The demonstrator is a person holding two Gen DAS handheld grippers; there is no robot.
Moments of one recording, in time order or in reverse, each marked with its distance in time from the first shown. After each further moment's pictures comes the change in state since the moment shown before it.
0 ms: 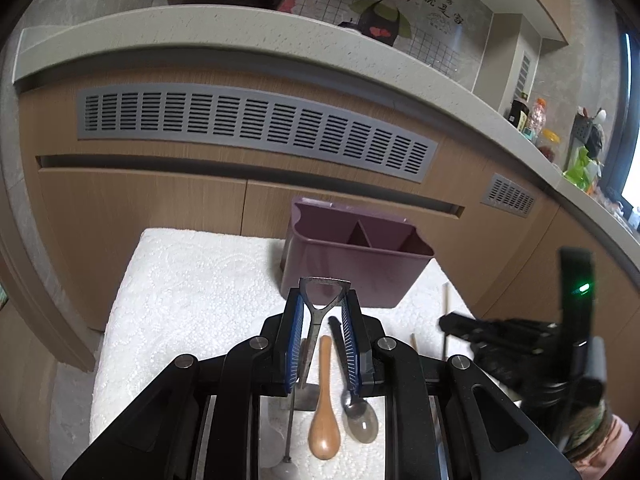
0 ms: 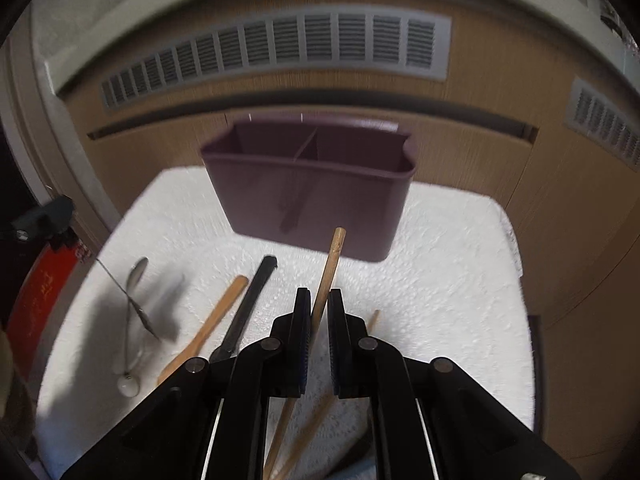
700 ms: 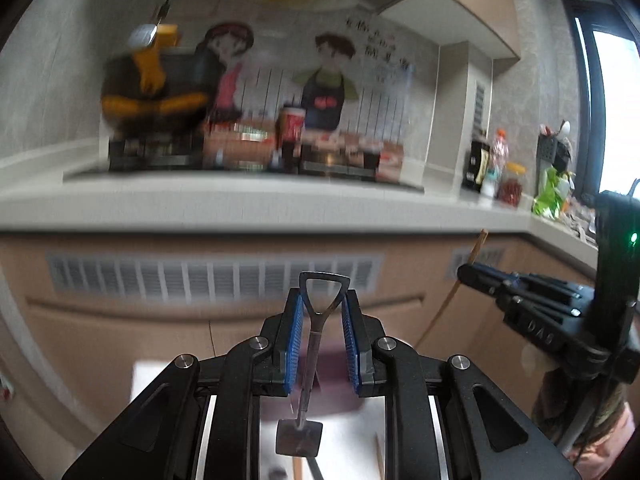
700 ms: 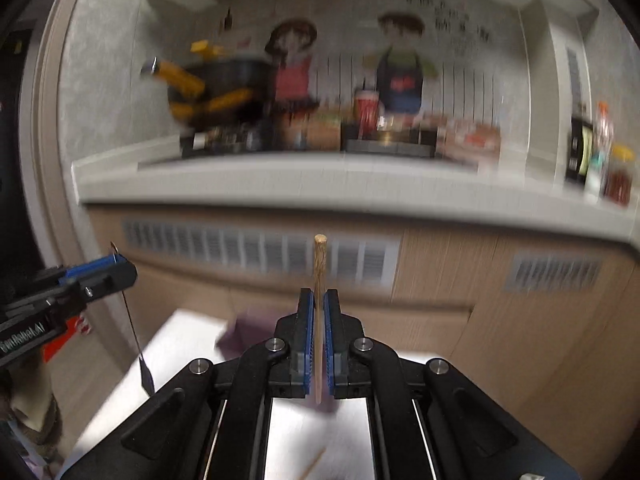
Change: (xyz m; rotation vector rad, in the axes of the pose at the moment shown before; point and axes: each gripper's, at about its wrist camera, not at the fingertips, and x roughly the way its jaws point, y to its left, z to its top) left arm -0.036 -0.071 0.142 0.166 -0.215 -0.049; right arm -0.124 -0.017 0.145 -0.044 -0.411 -0.048
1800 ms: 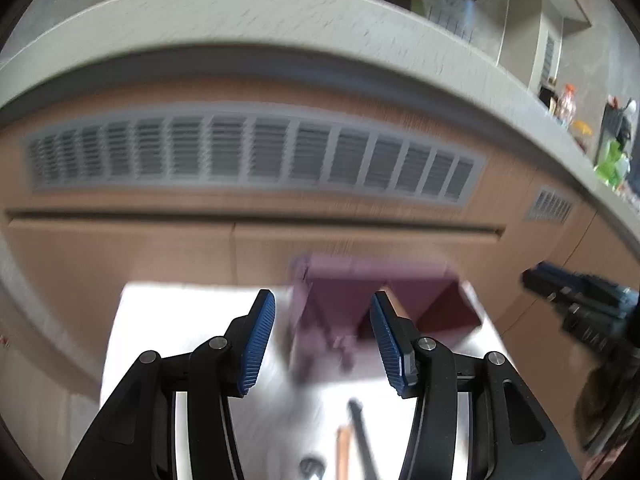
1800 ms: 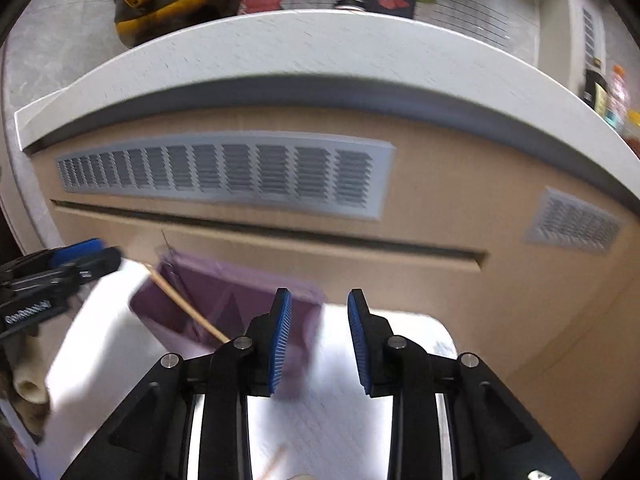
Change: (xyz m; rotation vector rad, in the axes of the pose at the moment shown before) left arm 0.112 0.067 -0.117 -0.121 0.304 0.111; right arm 0.098 -0.029 -0.100 0.012 0.280 -0.090
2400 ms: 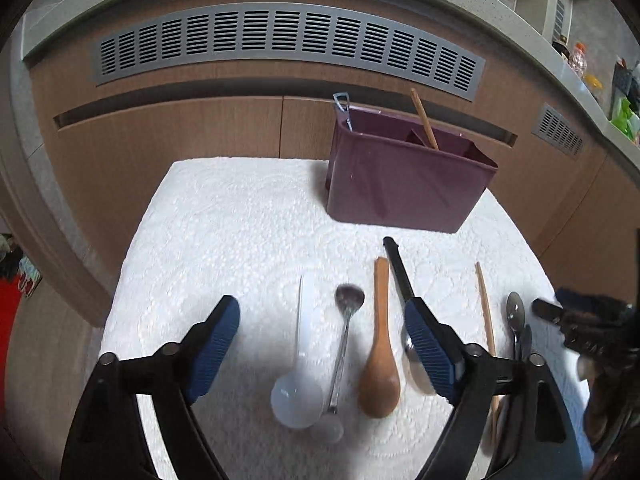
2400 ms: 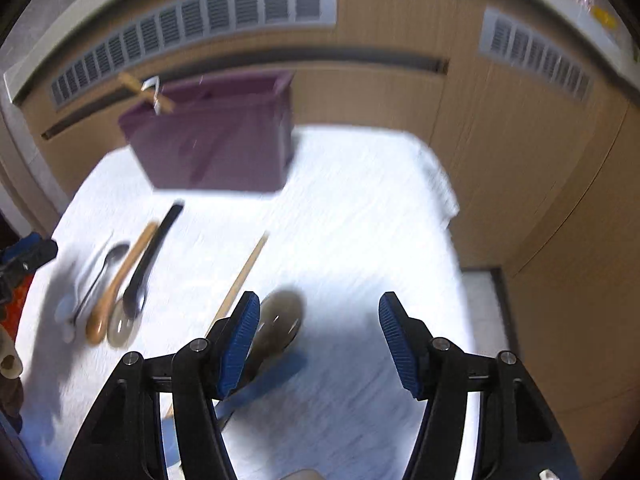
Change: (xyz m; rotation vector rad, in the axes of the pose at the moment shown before) left arm -0.051 0.003 -0.124 -0.019 0.115 0.096; right arm -0.009 0.006 -0.150 0.099 0.289 0.006
